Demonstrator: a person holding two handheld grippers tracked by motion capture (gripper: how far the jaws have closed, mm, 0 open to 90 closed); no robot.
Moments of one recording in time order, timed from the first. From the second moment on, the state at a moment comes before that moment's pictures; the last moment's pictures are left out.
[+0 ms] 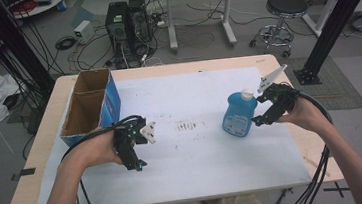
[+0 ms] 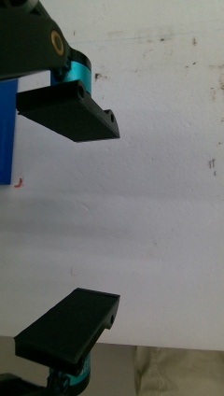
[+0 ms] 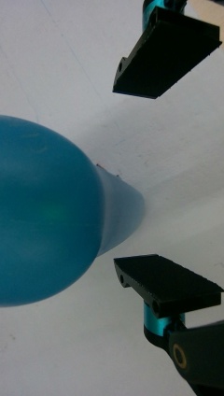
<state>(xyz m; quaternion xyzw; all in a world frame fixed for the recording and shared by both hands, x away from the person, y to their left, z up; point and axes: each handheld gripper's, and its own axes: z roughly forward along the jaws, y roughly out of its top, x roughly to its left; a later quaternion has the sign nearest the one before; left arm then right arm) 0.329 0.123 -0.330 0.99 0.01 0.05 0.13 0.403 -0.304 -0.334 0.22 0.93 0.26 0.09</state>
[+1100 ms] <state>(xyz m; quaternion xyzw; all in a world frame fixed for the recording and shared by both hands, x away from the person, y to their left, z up) 0.330 0.120 -0.332 0.99 0.00 0.06 0.13 0.391 -0.293 -0.369 0.29 0.87 0.39 0.11</state>
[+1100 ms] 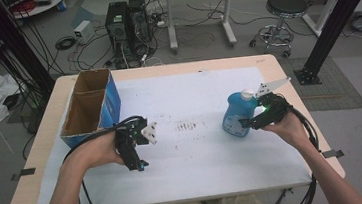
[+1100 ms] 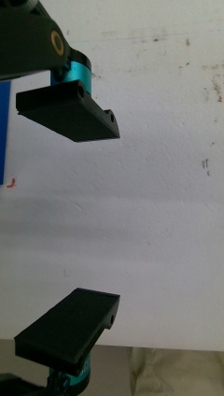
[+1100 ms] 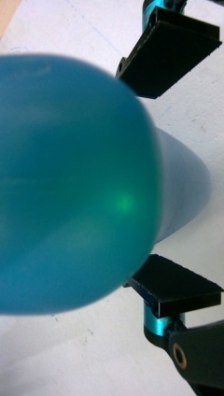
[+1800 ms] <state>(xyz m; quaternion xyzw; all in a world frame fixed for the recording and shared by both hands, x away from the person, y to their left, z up) 0.330 0.120 -0.336 0.99 0.00 0.05 0.13 0.390 -0.286 -0.379 0.29 0.86 0.40 0.12</state>
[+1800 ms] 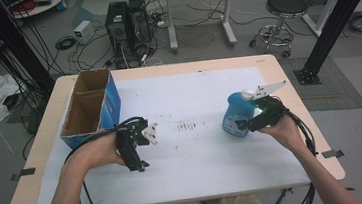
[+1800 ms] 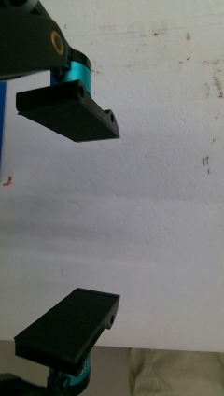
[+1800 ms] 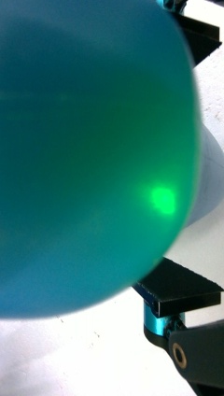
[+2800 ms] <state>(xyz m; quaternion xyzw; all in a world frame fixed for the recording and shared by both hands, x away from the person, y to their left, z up) 0.329 0.122 -0.340 0.99 0.01 0.05 0.14 0.393 -0.287 -0.386 0.29 0.85 0.42 0.11</state>
